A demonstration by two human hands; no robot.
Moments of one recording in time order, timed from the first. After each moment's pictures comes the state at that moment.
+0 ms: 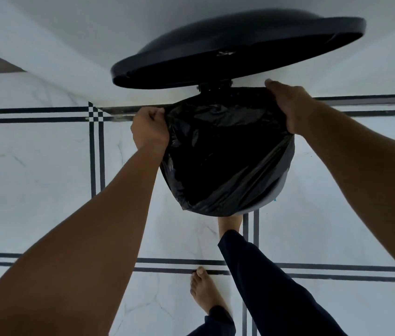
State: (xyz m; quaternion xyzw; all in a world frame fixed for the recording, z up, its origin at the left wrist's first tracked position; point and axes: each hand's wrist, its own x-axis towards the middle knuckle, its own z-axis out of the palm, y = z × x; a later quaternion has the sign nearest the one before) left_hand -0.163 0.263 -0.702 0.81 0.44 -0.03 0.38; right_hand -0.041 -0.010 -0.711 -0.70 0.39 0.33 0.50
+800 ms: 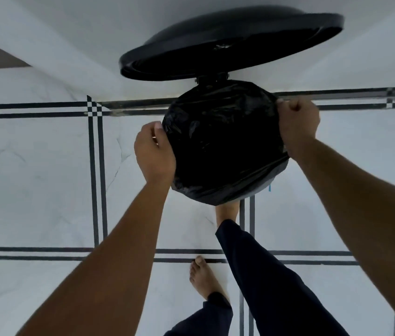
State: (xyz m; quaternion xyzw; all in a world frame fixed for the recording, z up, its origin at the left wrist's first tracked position) left_hand -0.235 0.226 -0.671 0.83 0.39 0.07 0.40; right_hand -0.115 -0.027 -0.680 -0.83 0.32 0.12 0.43
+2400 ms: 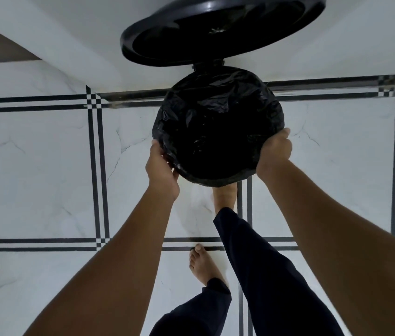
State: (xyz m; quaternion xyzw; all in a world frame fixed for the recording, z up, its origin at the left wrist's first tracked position) left_hand -0.288 0.204 -0.651 0.40 0.60 -0.07 0.69; right_hand -0.201 0.005 -0.677 -0.57 0.53 0.17 0.60
